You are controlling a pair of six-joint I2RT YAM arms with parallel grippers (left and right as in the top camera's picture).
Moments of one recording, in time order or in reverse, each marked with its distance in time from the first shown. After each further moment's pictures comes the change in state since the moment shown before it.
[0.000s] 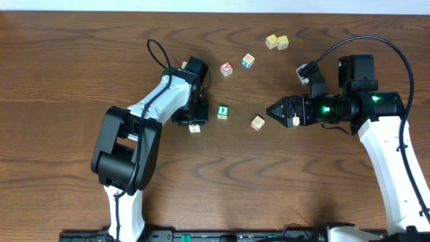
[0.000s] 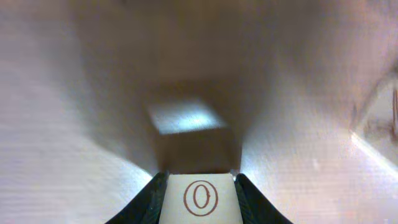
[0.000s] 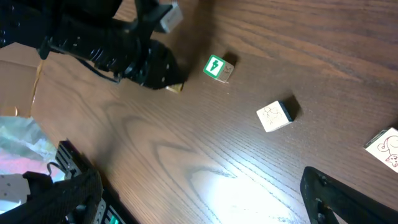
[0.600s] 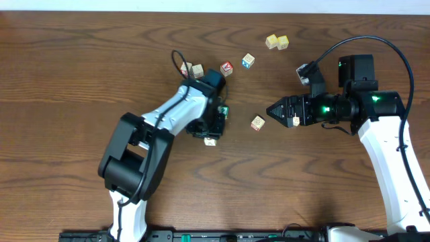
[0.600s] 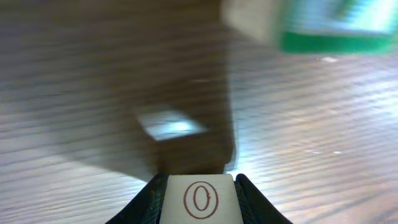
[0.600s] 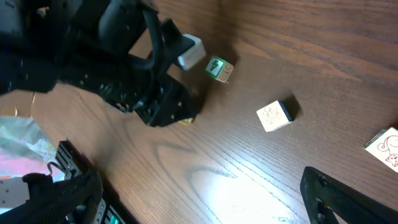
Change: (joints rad) left arm -0.138 -0.025 -0.060 0.034 0.088 0.037; right arm 0.000 0.000 0.000 -0.002 0.001 0.000
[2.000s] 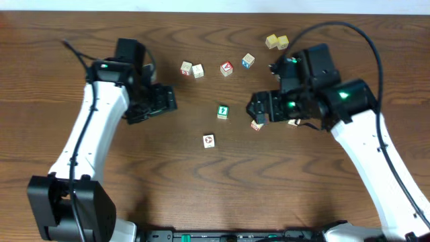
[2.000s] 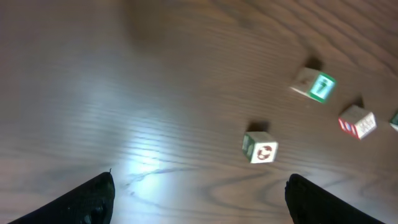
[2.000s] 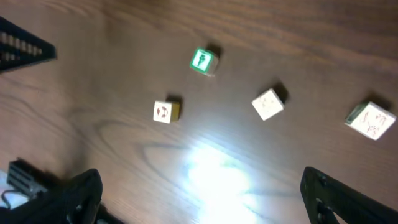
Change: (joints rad) left arm 0.433 -0.393 0.039 -0.253 0.024 -0.017; right arm 0.322 0.075 0.252 -0.149 0.410 0.298
